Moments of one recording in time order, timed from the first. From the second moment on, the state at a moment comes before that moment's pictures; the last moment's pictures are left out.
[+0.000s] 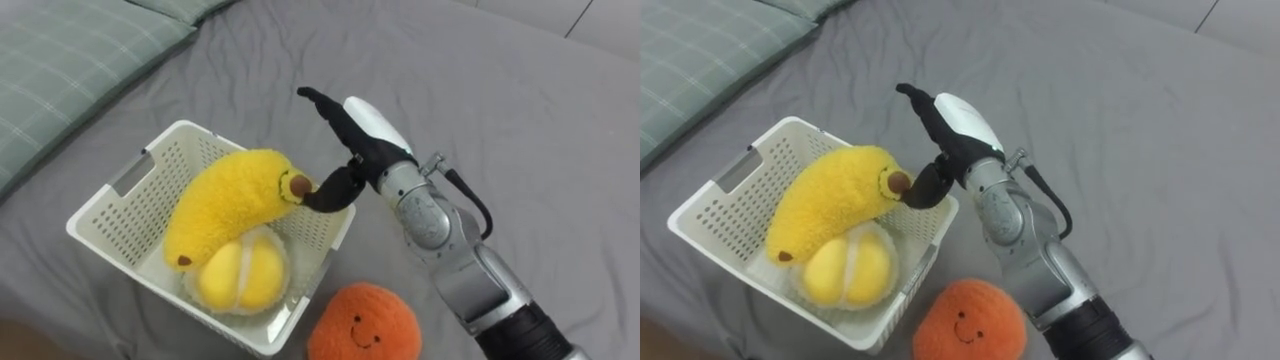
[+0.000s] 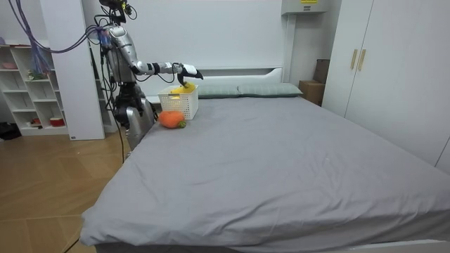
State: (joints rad) left arm 0.08 0.18 0.09 0.98 0.13 0.15 0.14; right arm -0.36 -0.22 0.42 0.14 -0.39 0.21 0.07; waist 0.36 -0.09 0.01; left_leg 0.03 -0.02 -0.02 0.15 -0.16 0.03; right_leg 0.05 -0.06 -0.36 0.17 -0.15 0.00
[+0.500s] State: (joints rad) left arm 0.15 0.18 0.18 0.98 0.12 0.13 0.15; right arm -0.24 -0.28 0.18 0.10 -0.23 0.14 -0.02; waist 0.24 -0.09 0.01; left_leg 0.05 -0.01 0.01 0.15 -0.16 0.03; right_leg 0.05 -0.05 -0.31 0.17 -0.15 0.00
